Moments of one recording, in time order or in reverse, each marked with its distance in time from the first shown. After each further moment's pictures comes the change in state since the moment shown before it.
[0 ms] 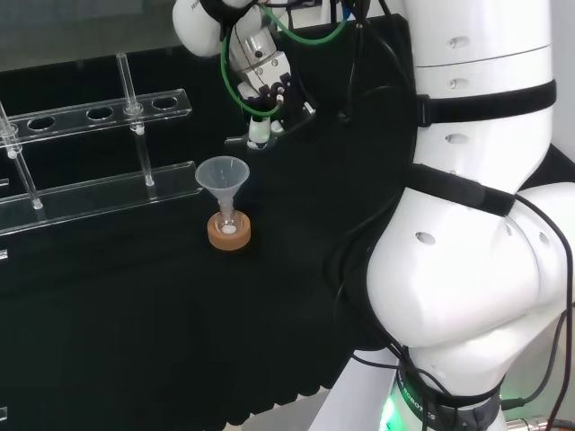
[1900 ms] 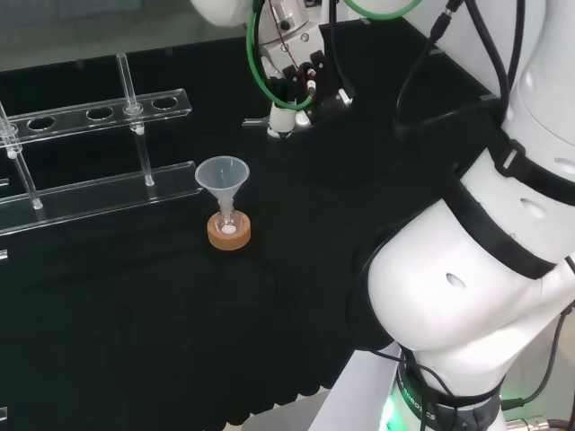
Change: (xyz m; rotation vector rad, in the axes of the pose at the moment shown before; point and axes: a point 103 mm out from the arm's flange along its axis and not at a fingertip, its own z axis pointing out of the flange) arm -0.011 -0.186 -0.053 -0.075 0.010 0.129
